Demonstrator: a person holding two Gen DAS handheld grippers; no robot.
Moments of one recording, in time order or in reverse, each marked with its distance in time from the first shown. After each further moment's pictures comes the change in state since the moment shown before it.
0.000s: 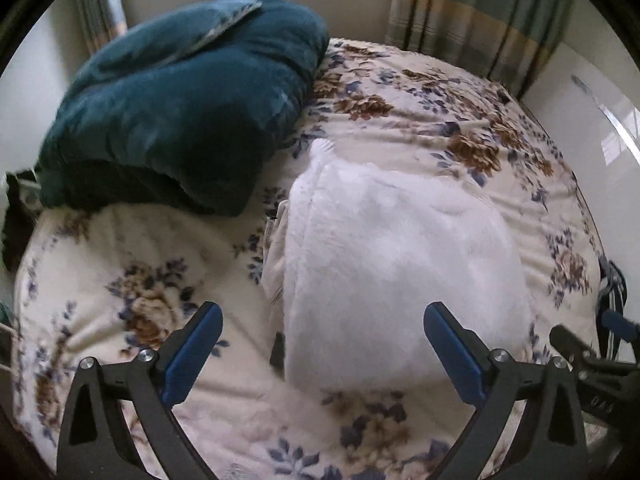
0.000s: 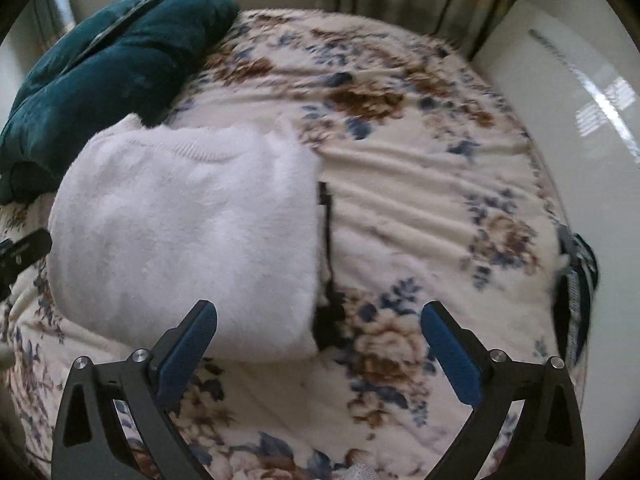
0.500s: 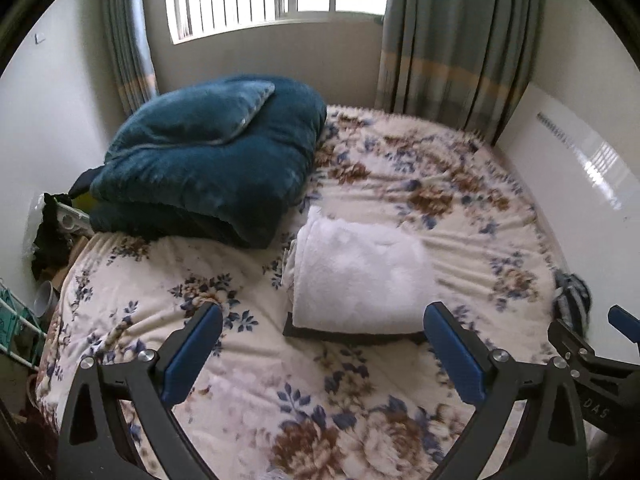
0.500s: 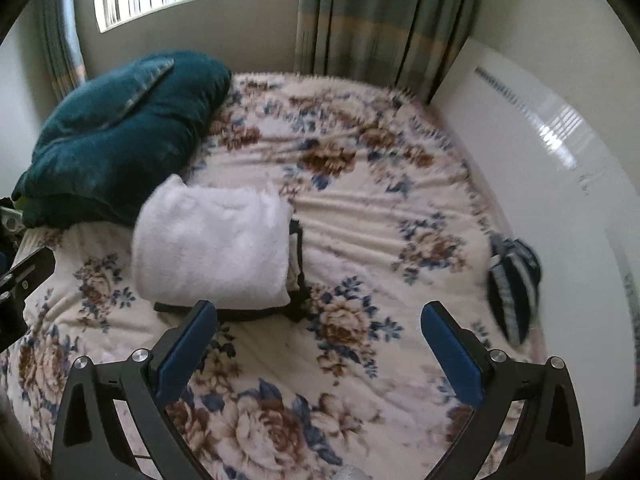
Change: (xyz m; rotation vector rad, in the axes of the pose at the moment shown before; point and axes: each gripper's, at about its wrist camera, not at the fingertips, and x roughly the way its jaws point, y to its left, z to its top) left arm -0.235 -0.019 -0.042 -0.011 -0.183 0.015; right arm -0.255 -0.035 -0.060 0.018 -0.192 -0.050
